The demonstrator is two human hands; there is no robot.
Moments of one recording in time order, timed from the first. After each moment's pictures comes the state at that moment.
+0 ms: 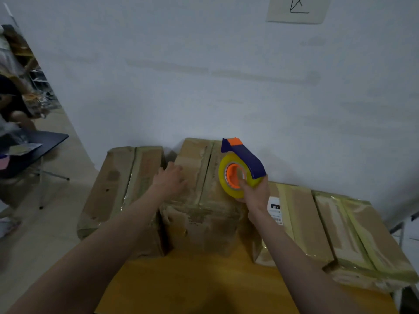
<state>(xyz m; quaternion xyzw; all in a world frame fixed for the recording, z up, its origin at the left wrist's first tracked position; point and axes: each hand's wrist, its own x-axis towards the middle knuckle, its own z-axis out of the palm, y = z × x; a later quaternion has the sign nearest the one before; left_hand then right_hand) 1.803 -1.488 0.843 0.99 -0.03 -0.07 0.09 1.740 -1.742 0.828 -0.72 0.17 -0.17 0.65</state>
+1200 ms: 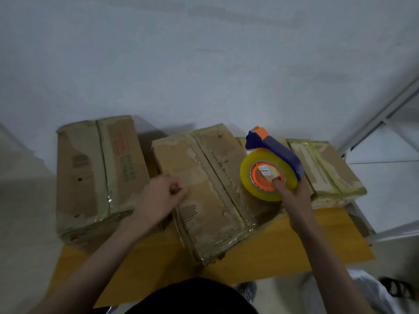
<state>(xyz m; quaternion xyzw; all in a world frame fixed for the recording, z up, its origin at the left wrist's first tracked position) 1.704 -1.433 0.829 0.92 -0.20 -0.08 0.33 1.596 -1.737 0.834 -0.77 0.22 -0.21 0.57</state>
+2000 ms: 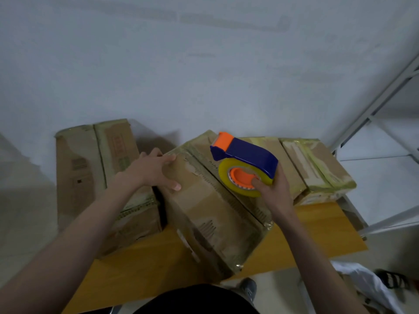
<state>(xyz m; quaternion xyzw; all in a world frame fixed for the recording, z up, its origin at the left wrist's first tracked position) 1.785 -1.422 0.845 0.94 -0.24 -0.22 0.07 1.596 -1.702 0.844 -0.81 0.19 -0.21 0.51</state>
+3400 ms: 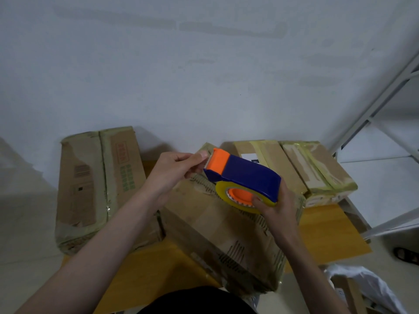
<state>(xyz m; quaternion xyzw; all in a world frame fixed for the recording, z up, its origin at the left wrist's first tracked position) 1.692 -1.465 0.918 0.72 -0.09 -0.21 0.65 1.560 -1.675 0.850 -0.78 0.12 -0.26 0.56</state>
